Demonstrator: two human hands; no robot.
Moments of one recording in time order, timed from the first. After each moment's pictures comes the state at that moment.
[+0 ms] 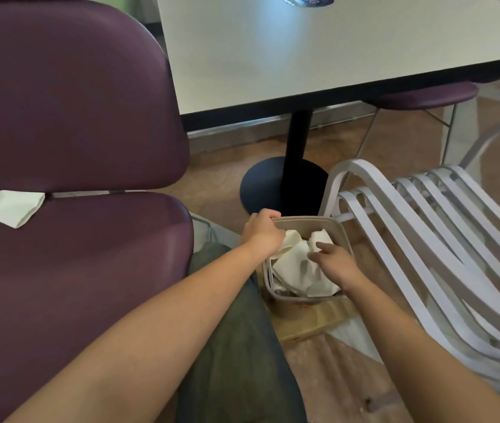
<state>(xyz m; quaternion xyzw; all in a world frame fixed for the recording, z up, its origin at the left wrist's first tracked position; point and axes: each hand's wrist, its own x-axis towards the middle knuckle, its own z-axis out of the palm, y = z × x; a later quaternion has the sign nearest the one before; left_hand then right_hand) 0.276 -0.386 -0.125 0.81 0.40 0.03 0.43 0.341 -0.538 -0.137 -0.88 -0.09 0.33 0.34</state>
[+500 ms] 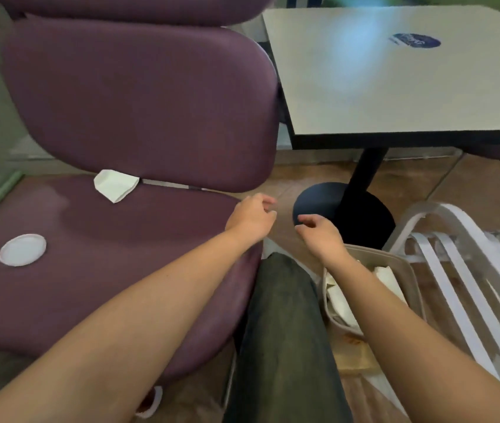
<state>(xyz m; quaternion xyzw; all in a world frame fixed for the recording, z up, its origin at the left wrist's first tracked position) 0.175 -0.268 -0.070 0.81 0.43 0.13 0.38 0.275 -0.386 -0.078 -0.85 -0.26 0.26 0.38</state>
